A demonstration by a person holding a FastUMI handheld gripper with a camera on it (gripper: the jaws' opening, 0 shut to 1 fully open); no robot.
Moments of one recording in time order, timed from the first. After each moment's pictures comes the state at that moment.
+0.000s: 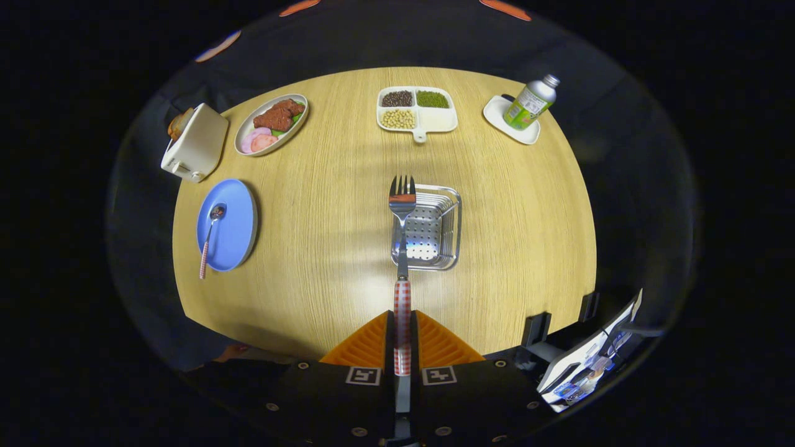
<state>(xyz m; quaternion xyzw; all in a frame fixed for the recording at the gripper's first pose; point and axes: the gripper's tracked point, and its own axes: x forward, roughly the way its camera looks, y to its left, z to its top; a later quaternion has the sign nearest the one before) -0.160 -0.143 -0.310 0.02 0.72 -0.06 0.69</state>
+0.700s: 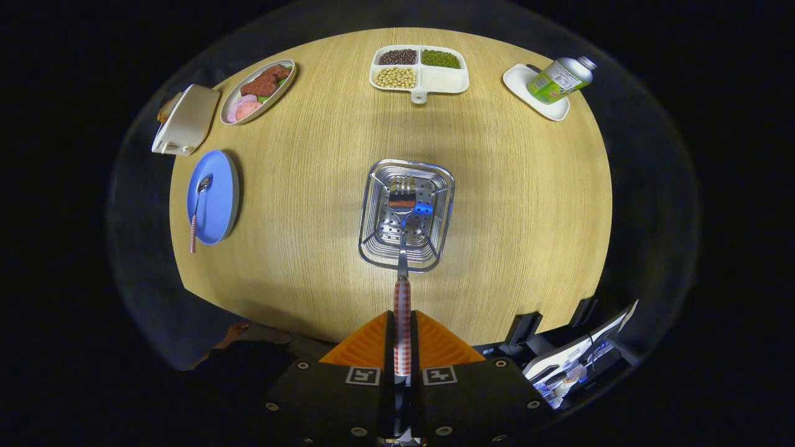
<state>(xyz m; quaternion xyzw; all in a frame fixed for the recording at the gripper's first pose) -0.160 -0.168 -0.333 0.02 0.80 -0.01 0.60</state>
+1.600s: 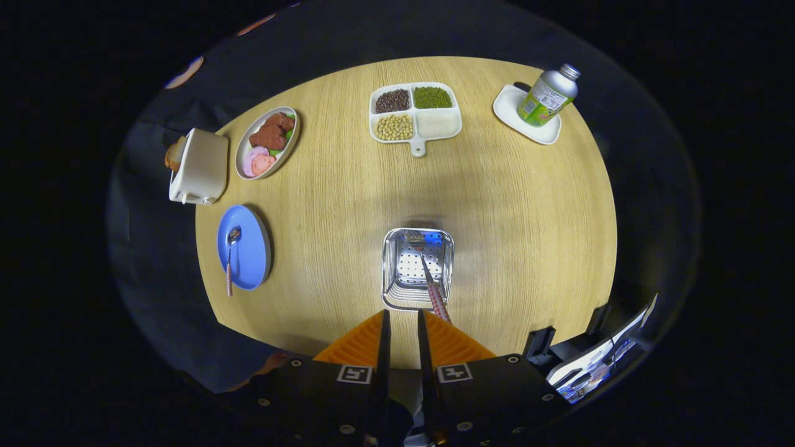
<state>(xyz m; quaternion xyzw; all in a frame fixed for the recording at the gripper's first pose) -0.090 -0.161 -0.308 0.10 0.72 -0.03 0.69</state>
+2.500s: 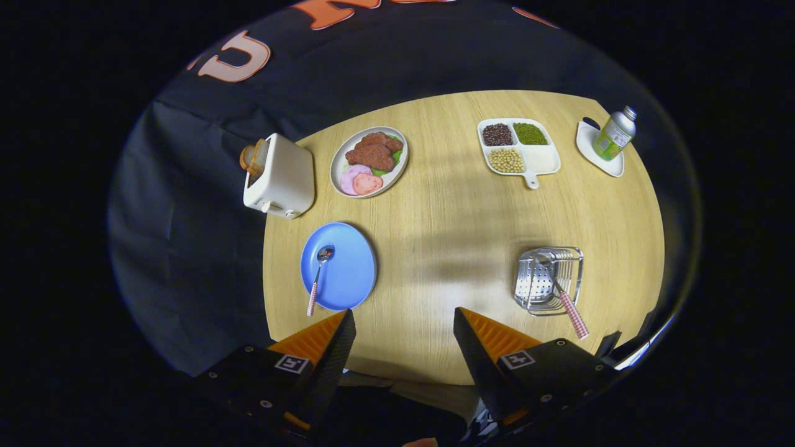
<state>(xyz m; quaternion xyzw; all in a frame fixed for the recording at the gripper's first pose) -0.063 0.015 -0.278 0.15 0.66 0.06 0.73</state>
